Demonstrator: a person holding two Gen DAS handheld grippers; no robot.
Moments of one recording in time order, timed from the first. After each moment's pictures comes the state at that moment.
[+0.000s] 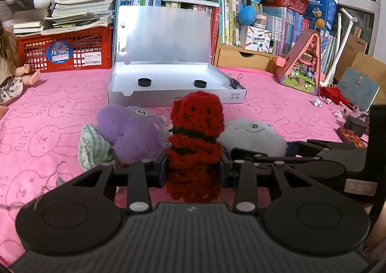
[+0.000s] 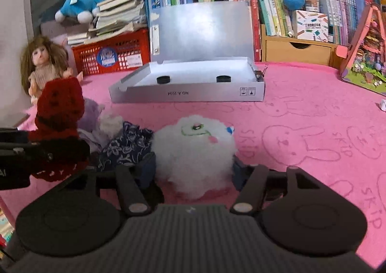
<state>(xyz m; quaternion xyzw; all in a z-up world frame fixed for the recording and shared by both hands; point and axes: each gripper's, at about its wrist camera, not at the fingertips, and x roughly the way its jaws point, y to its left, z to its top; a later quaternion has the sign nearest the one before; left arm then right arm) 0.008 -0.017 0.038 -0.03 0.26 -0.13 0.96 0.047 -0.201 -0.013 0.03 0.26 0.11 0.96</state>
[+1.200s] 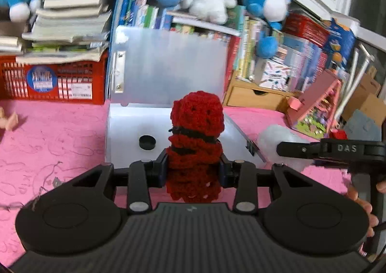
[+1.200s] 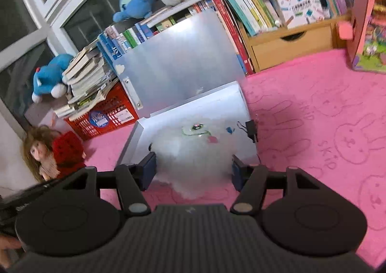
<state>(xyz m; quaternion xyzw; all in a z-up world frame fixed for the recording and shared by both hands) 0.181 0.019 0.124 -0.08 0.28 -0.14 0.95 0.191 -0.274 0.075 0.22 0.32 0.12 0.91</state>
